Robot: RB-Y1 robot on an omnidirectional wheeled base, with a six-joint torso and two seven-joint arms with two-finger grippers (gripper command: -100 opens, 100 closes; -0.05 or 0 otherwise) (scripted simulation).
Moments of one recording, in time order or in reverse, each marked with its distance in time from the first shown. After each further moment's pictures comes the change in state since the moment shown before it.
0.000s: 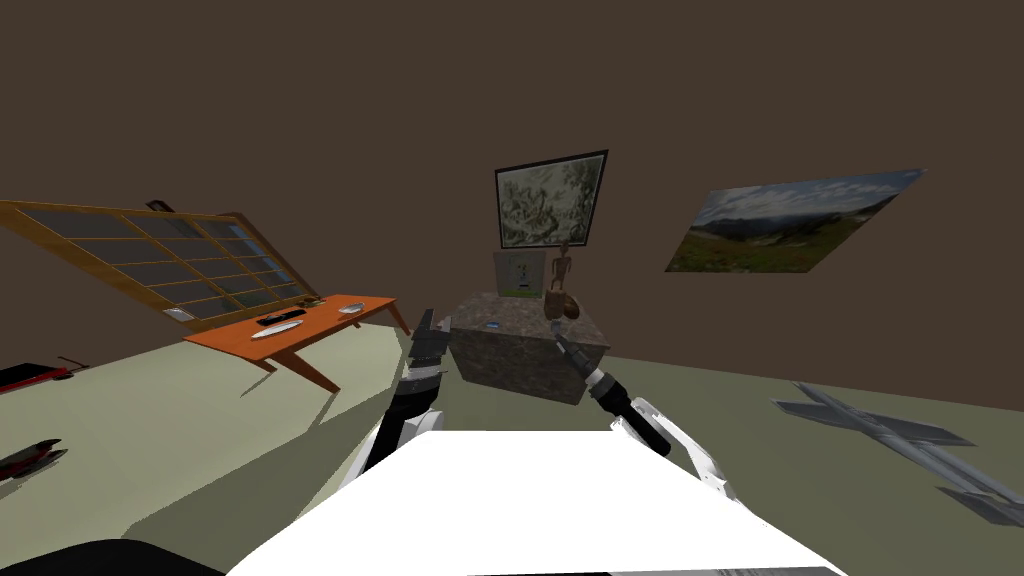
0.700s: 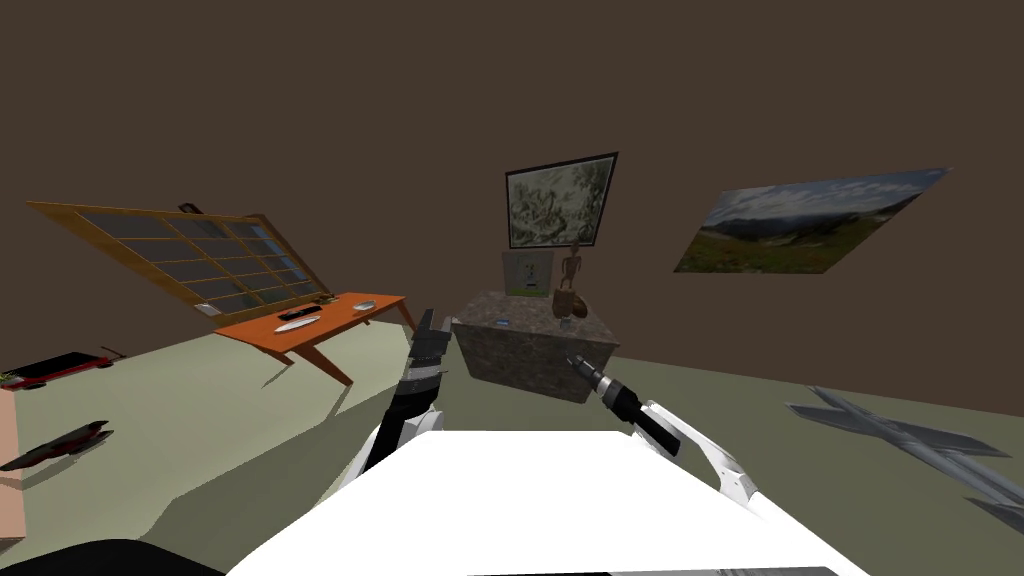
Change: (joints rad) left arm 0.000 0.000 0.000 0.000 0.000 0.000 0.000; right arm -0.030 -0.186 0.073 0.142 -0.006 0.070 -0.022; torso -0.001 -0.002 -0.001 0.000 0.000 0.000
